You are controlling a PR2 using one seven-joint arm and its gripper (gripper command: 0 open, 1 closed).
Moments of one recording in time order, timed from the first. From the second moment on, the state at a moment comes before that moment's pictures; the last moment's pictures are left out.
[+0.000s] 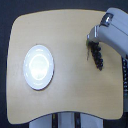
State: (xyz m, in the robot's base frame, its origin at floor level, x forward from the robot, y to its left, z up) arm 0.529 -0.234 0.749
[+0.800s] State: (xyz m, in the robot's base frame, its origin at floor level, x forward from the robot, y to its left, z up) arm 0.519 -0.225 0.704
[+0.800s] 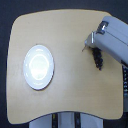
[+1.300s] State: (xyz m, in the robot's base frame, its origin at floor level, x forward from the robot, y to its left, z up) arm 0.515 -0.231 0.705
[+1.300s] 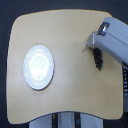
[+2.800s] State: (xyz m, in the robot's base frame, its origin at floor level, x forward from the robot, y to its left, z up) arm 0.513 -0.227 0.725
